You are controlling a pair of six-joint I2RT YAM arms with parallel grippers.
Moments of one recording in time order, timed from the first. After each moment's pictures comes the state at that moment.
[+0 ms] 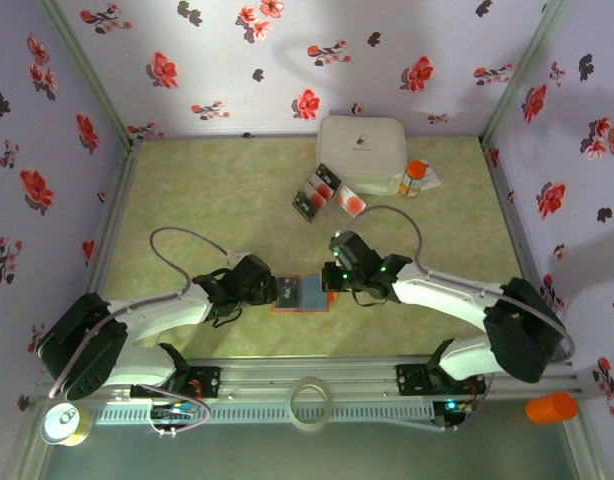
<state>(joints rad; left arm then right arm) -0.86 1.28 0.54 -0.34 -0.32 -0.81 0.86 1.39 0.76 -0.30 -0.08 0.77</state>
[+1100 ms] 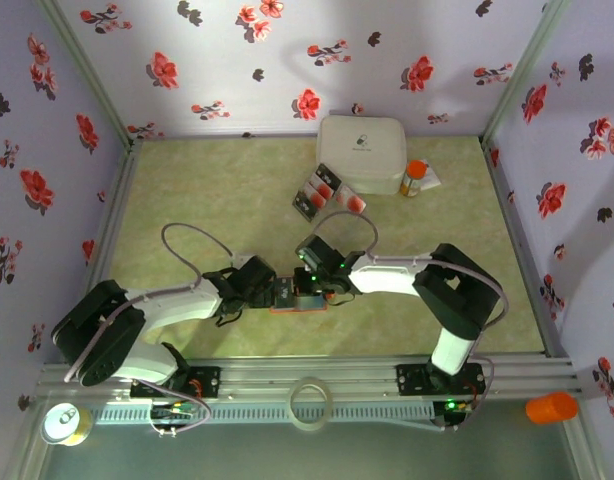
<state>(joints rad) -0.86 1.39 0.57 -0.37 -0.34 -0.76 0.94 1.75 0.91 -0.15 -0.16 0.80</state>
